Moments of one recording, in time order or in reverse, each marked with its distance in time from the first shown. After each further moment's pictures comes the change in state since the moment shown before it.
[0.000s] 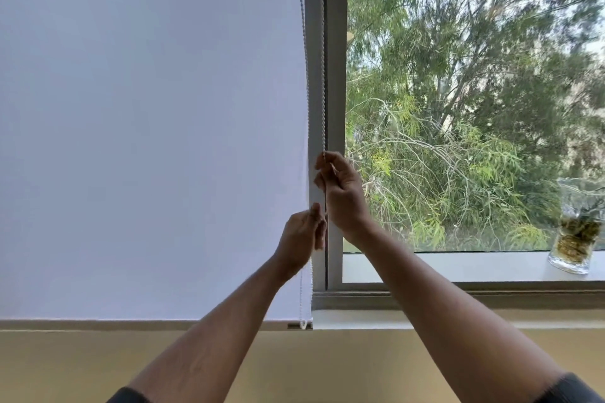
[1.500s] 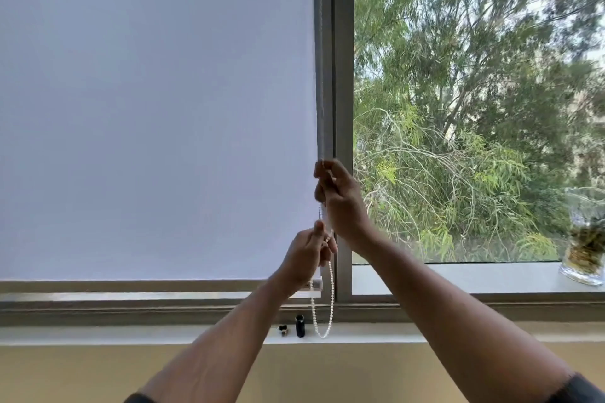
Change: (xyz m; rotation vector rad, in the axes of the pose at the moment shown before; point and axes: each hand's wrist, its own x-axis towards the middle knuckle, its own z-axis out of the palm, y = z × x) left_hand -0.002 -0.011 -0.012 -0.014 -0.032 -0.050; right_hand 0.004 -0.006 0.016 -0.181 -0.041 -0.059
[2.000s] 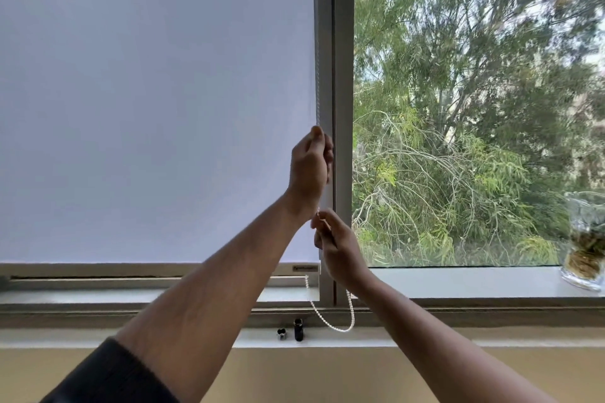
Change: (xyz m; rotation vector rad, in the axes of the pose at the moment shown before) left_hand 0.045 0.151 -0.002 -0.279 0.223 0.198; right_hand -0.051 0.054 0.000 -0.206 -0.056 0.066
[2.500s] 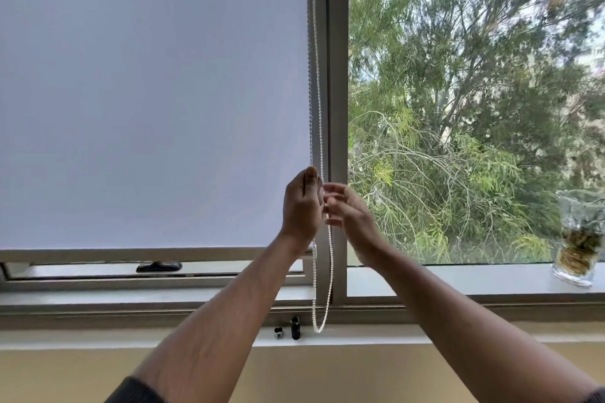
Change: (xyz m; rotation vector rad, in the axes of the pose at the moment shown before) left_hand -0.032 -0.057 -0.015 0.130 0.039 0.062; right_hand 0.026 -0.037 -0.041 0.296 -0.065 0.236
